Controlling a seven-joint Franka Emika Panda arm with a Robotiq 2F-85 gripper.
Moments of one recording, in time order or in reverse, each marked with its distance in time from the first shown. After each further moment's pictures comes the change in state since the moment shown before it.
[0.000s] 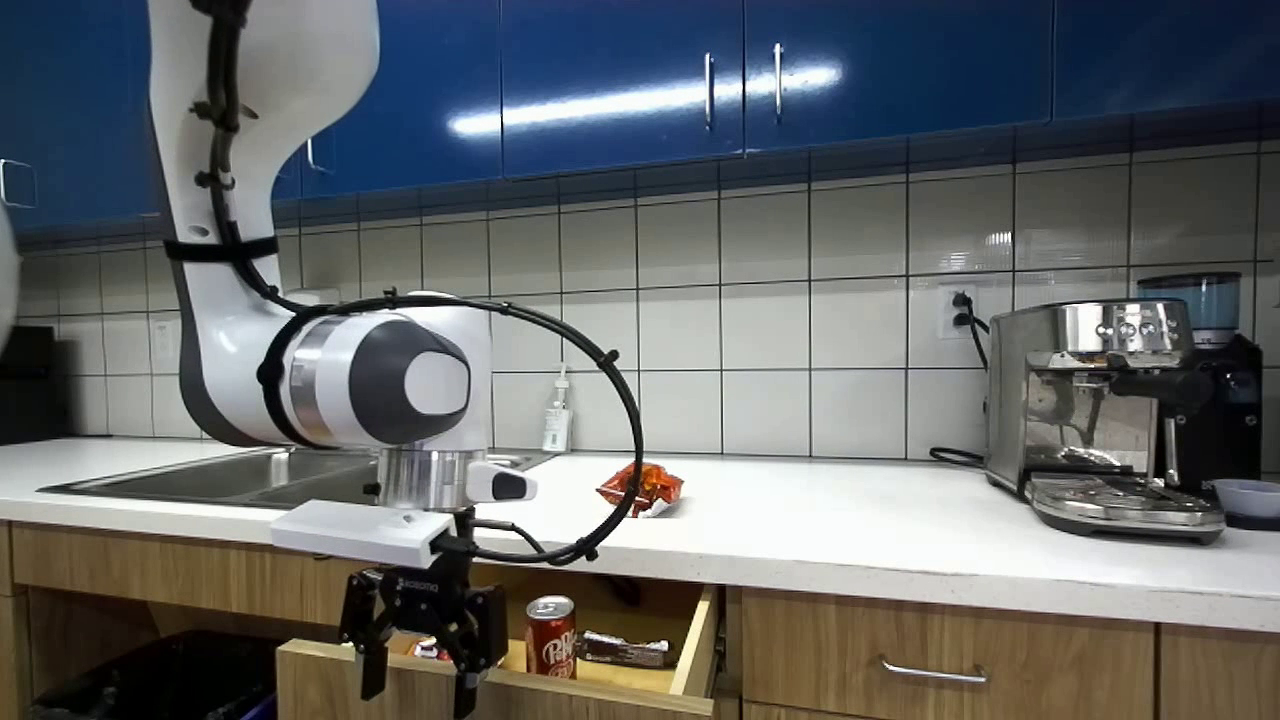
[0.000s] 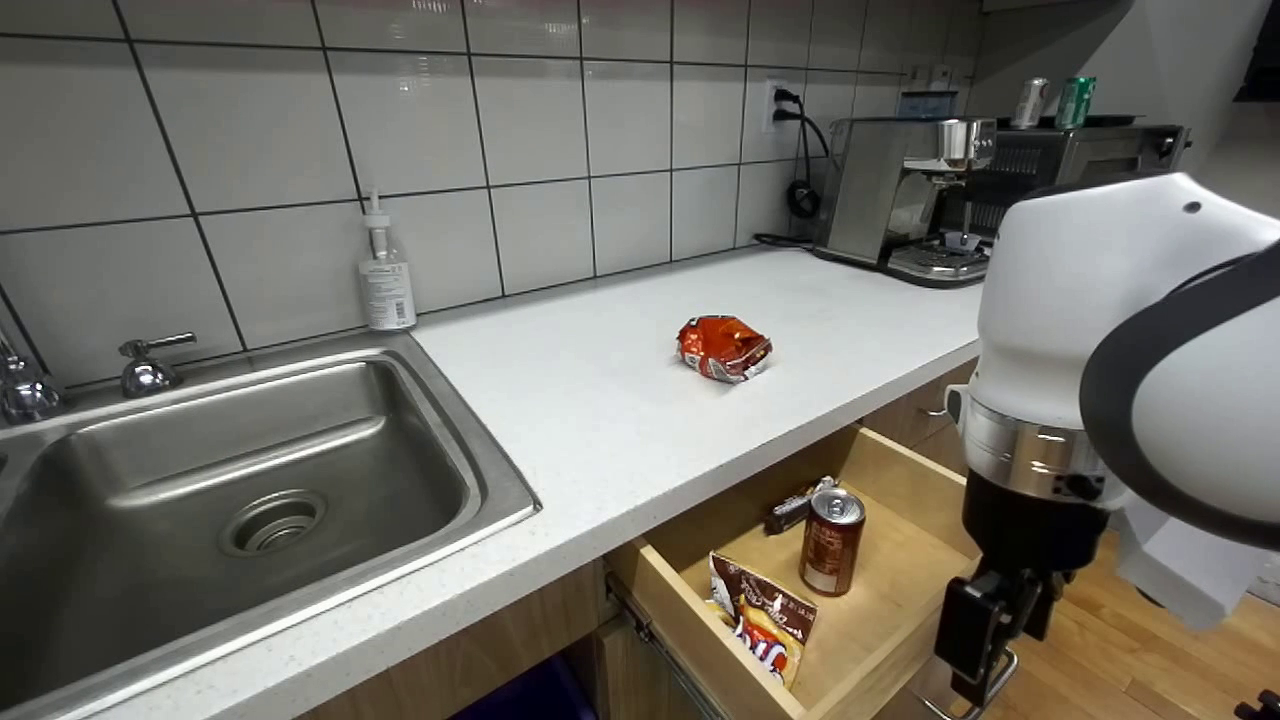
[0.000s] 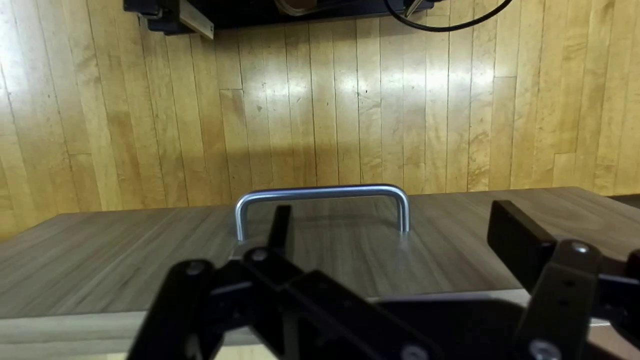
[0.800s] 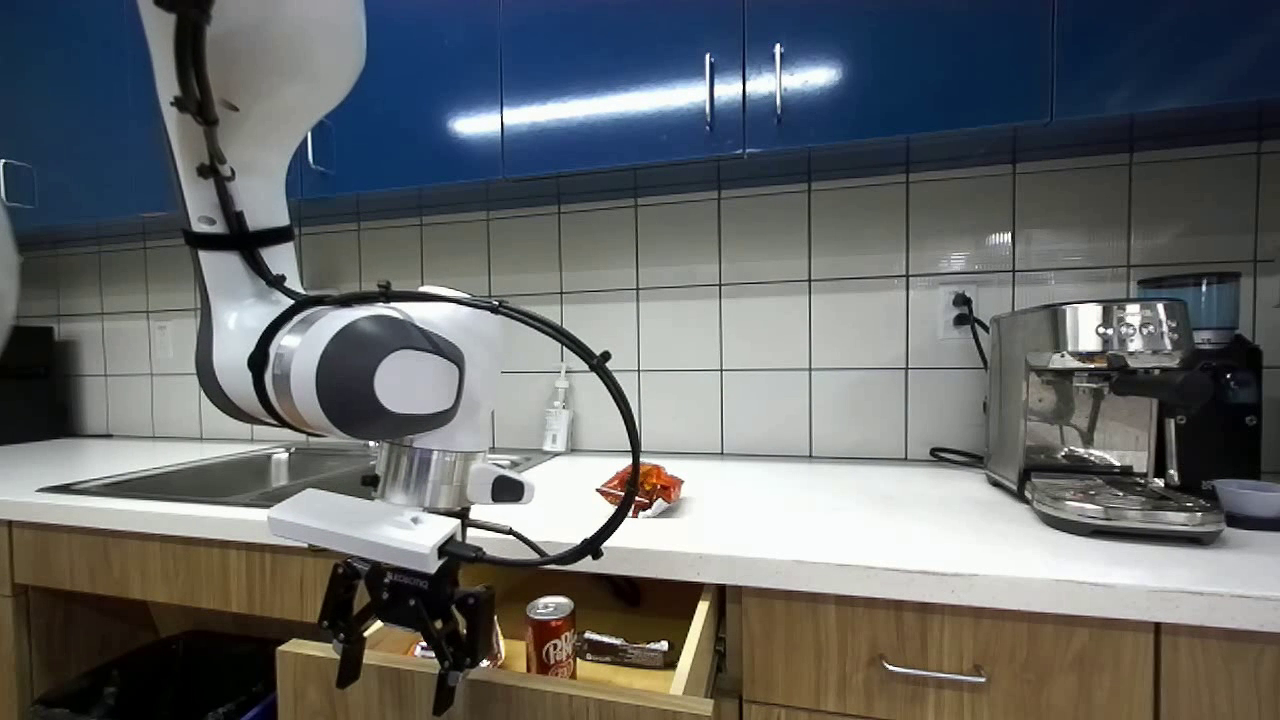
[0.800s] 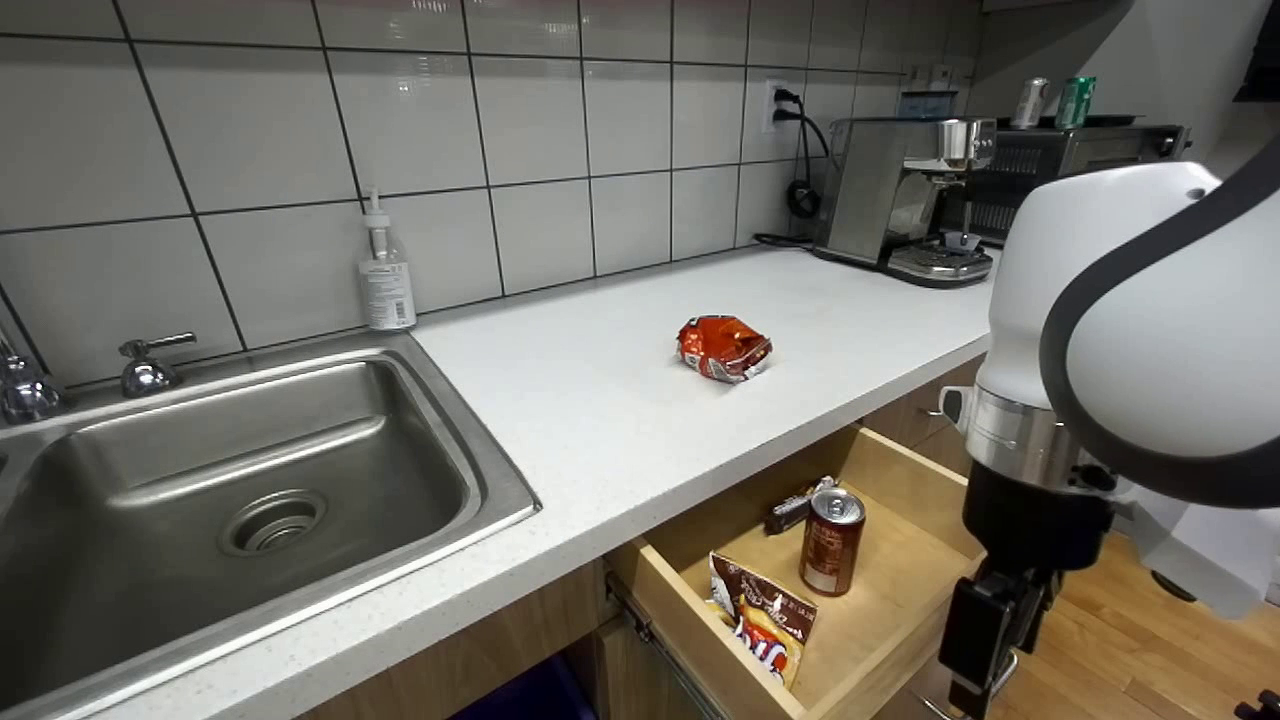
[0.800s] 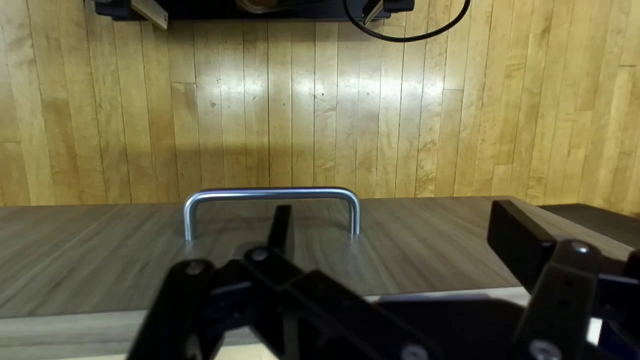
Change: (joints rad) arm 0.000 -0.020 0.030 0.000 0.255 -0.032 -0.285
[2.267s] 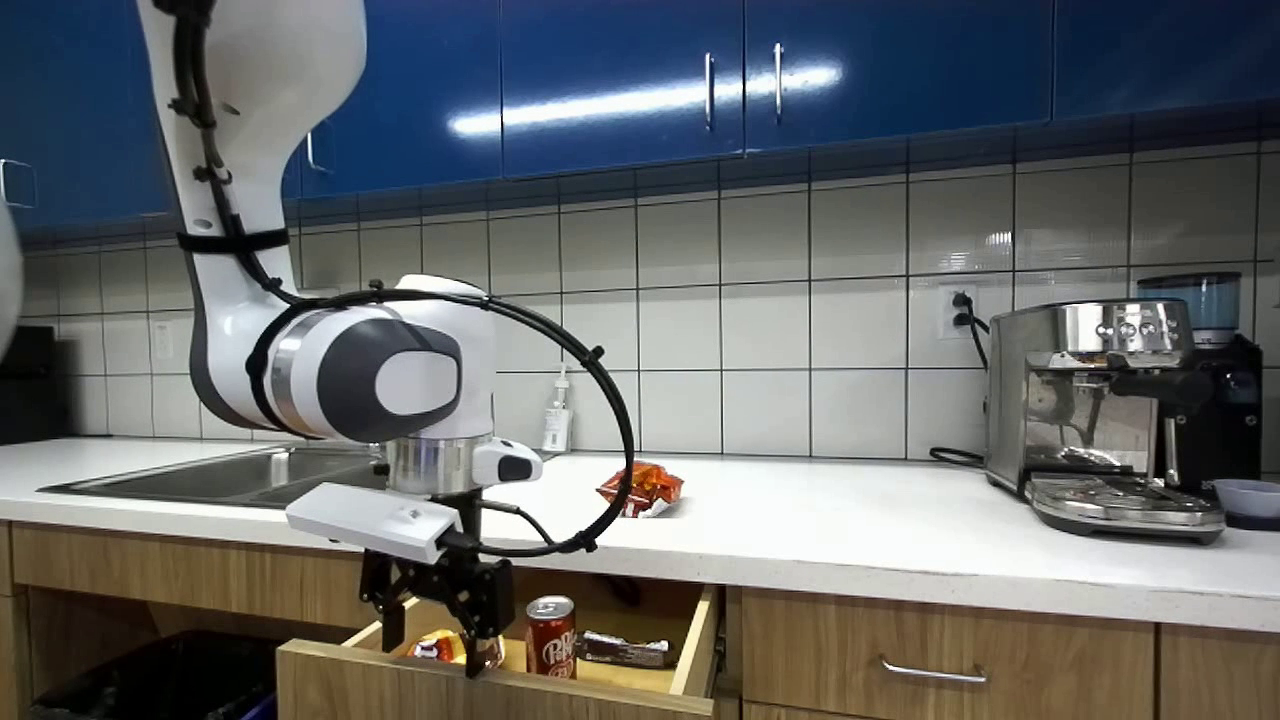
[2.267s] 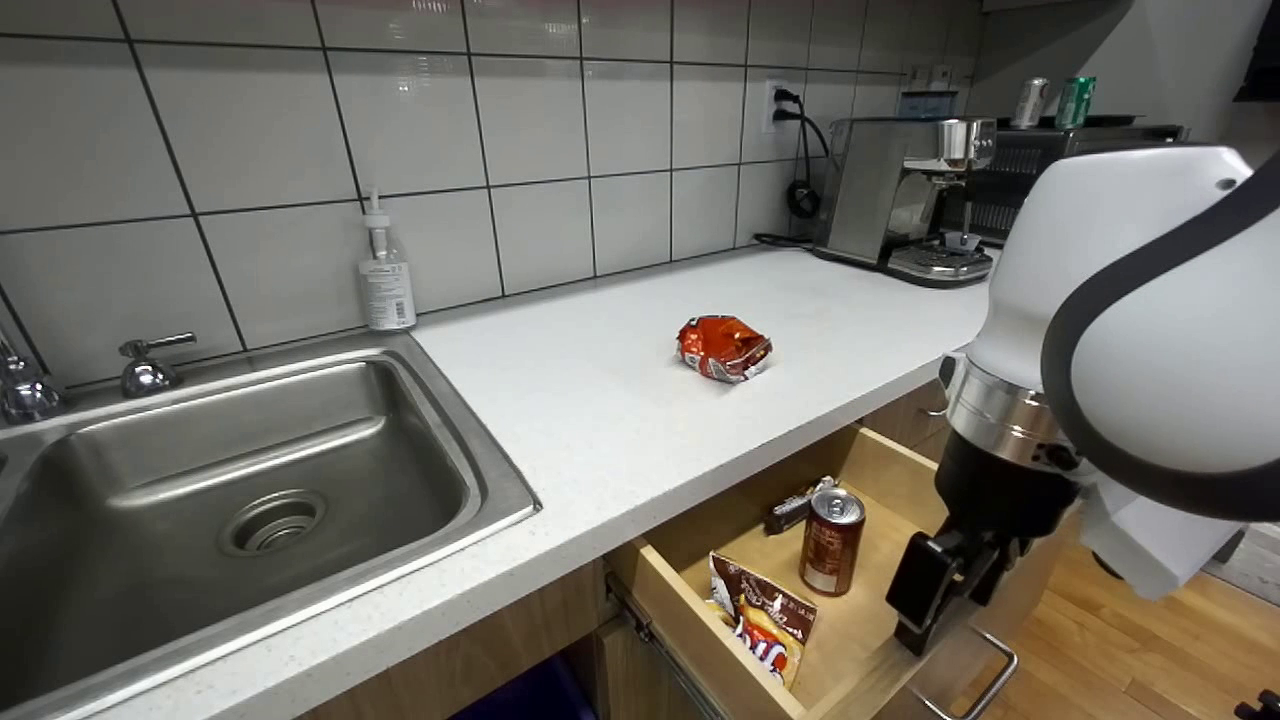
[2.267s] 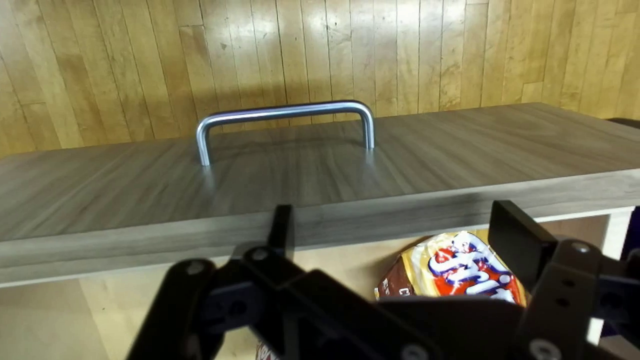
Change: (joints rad) arm 0.007 0.007 -0.001 0.002 -0.026 0.165 0.130
